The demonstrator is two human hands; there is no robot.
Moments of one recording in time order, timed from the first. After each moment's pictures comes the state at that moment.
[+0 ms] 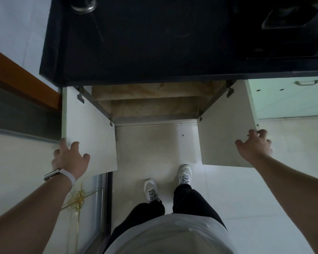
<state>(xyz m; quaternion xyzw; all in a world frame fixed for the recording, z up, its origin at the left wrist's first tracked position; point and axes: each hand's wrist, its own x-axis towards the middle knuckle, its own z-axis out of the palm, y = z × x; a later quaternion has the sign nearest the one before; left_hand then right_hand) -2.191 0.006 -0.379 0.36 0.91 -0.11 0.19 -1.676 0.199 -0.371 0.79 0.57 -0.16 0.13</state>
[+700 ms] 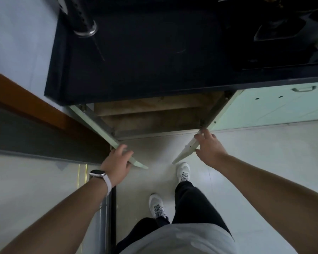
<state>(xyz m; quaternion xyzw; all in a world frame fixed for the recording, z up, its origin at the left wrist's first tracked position) -2.108 0.065 -0.382 0.65 0.72 -0.06 0.24 -1.799 0.193 -0.363 0.56 0.79 -0.23 0.12</state>
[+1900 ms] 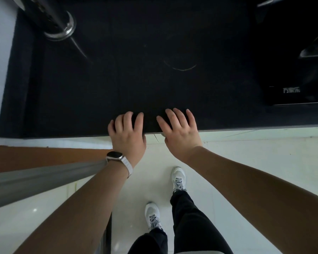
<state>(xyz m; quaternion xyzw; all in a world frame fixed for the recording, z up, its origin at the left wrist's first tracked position) -2.079 0.314 -0.407 0.62 0.79 0.02 -0.05 -1.910 0.382 -0.411 0.39 0.92 0.01 -0.03</state>
